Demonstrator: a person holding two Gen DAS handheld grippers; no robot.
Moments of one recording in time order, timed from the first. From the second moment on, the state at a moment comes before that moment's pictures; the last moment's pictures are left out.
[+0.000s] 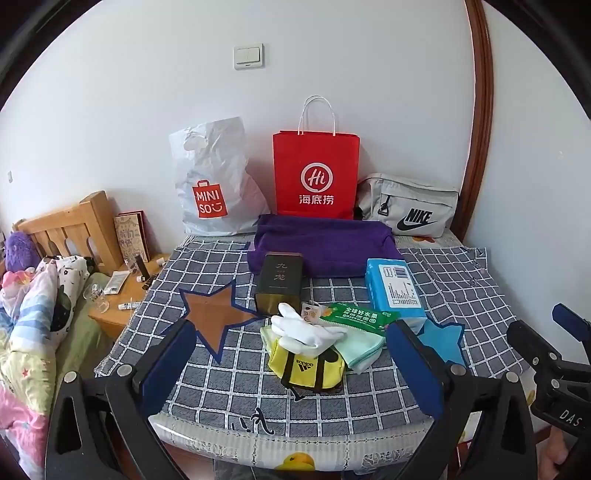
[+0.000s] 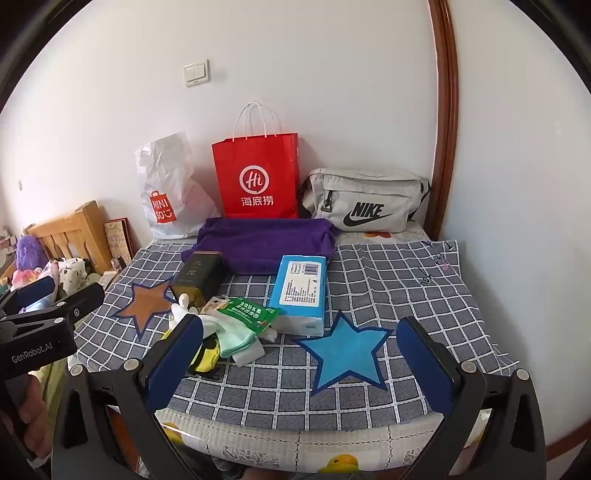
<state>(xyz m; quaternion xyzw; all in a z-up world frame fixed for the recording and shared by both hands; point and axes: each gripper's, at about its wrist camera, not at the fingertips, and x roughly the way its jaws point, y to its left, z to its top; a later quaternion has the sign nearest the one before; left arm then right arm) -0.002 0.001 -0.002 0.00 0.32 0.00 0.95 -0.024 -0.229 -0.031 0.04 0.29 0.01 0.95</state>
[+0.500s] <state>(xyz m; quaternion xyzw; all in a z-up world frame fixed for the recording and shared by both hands) -0.004 0.001 -0.004 0.01 0.32 0.00 0.95 -0.025 -0.226 -0.030 0.03 0.29 0.01 0.96</state>
